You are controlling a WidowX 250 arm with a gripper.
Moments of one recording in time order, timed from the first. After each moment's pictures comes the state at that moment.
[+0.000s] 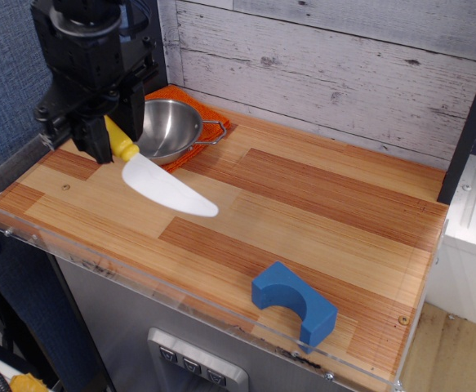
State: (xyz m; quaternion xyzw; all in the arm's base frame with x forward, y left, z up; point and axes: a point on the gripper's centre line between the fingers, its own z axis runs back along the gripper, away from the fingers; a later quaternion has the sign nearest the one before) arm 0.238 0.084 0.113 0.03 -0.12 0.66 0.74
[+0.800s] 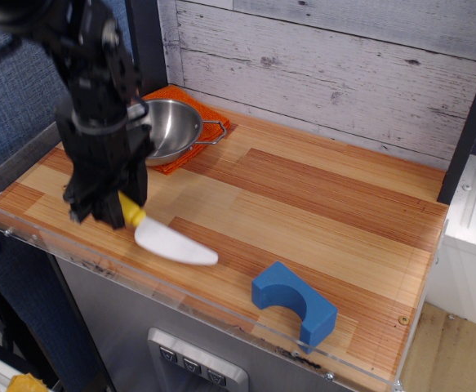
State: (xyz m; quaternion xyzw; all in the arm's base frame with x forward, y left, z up) arm 0.243 0.103 0.023 0.02 -0.07 0.69 0.72
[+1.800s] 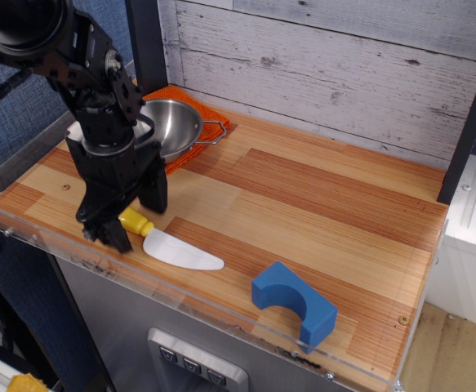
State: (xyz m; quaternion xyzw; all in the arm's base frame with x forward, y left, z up) arm 0.245 0.092 0.008 -0.01 -0.05 0.69 0.72
